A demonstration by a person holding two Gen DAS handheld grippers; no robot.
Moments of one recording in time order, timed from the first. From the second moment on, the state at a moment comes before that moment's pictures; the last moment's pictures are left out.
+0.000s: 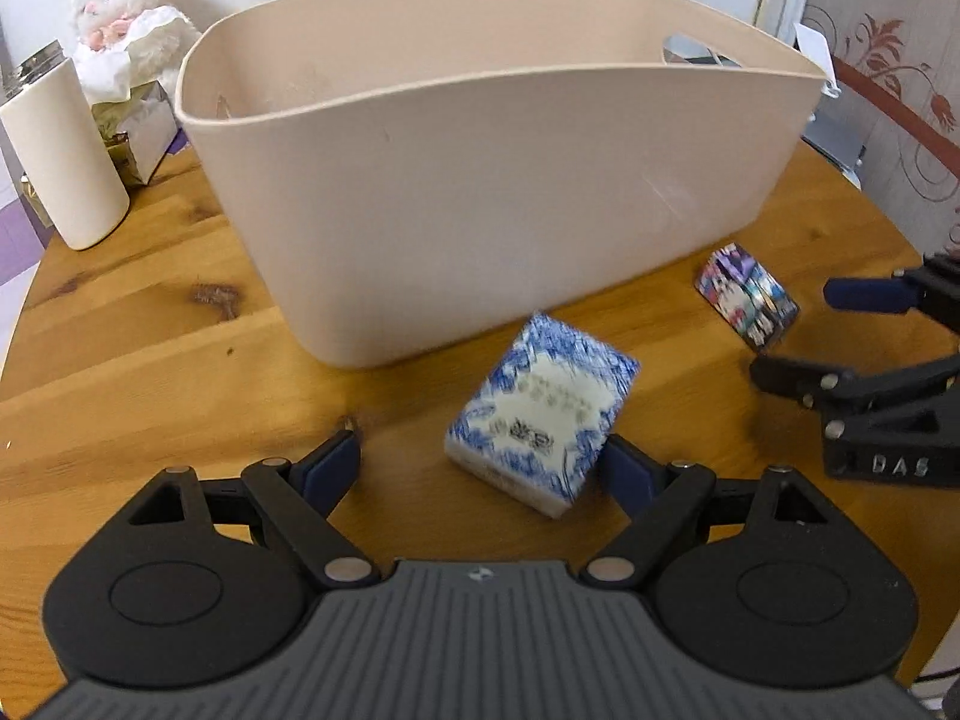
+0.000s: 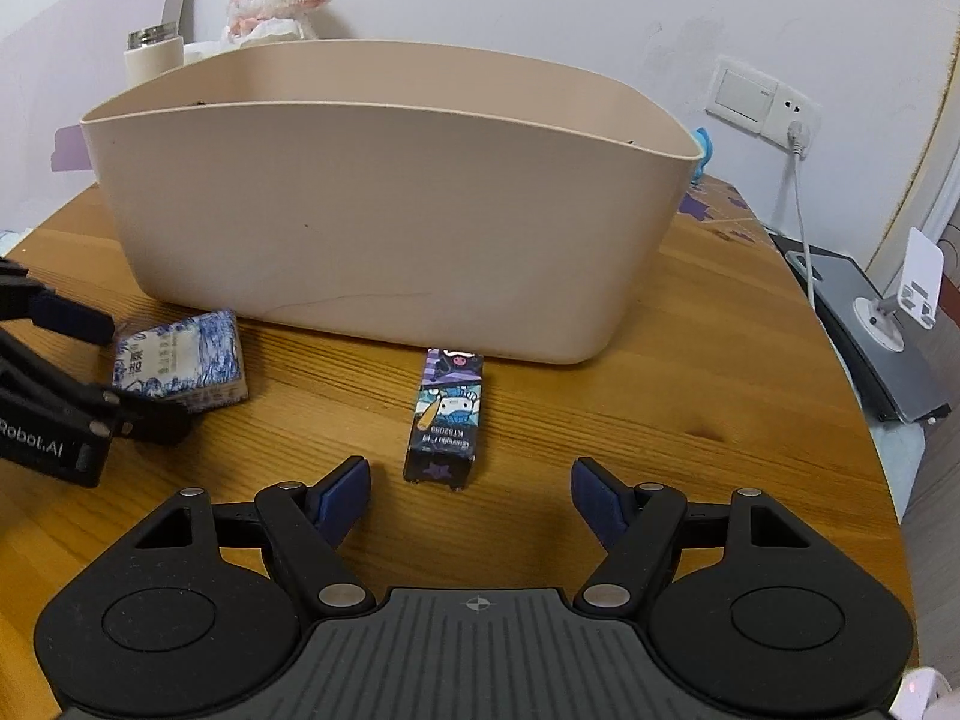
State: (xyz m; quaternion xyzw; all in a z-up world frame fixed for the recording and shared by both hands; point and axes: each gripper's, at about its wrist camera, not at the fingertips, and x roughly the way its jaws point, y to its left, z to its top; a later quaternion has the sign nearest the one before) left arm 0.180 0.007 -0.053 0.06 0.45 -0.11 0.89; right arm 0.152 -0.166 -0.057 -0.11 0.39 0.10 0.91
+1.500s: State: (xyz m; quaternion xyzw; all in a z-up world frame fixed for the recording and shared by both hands) left arm 0.112 0.030 0.032 0.07 0.35 -0.11 0.93; right arm 0.101 -0.160 0.034 -0.11 0.26 0.13 0.95
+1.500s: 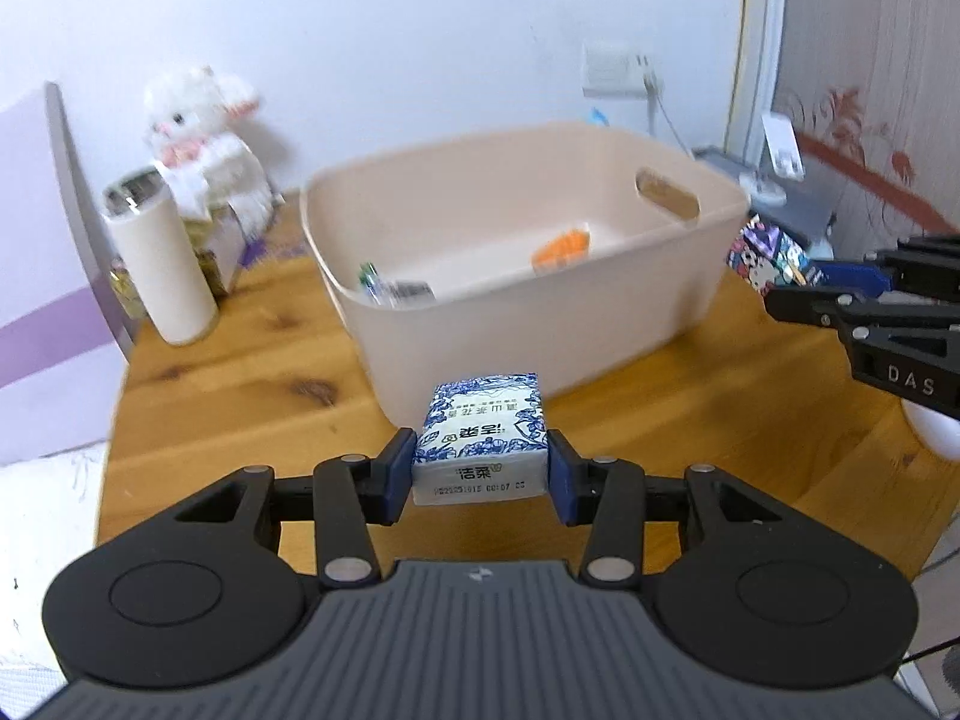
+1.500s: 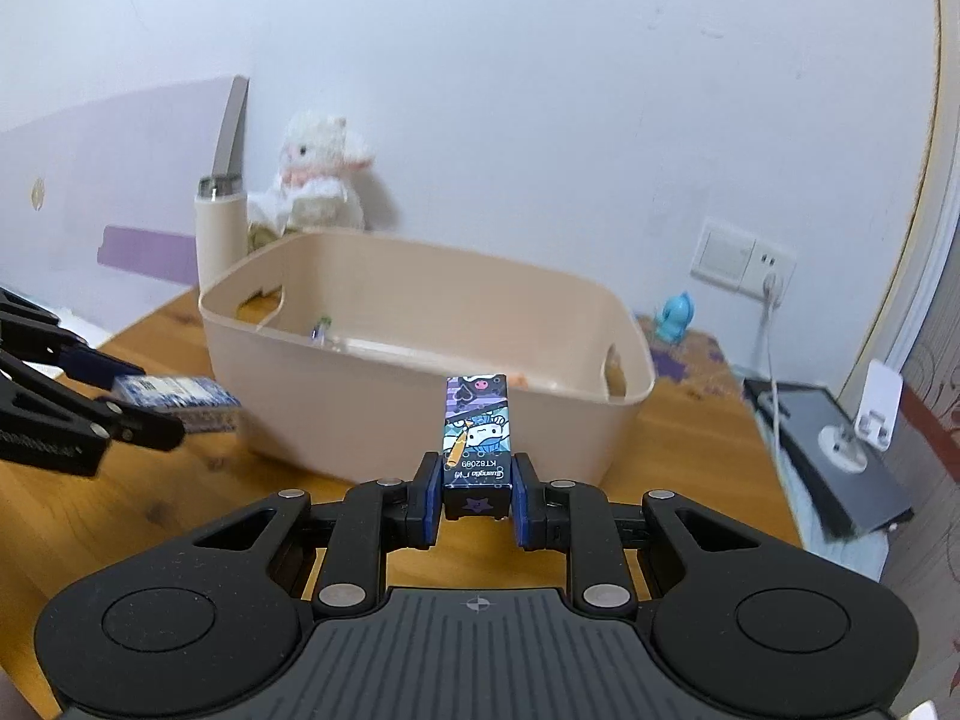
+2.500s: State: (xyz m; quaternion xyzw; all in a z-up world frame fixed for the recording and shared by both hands) left arm 0.247 0.014 0.056 0.04 0.34 -0.05 0.94; right arm 0.210 -0.152 0.061 -0.09 0.23 0.08 0.96
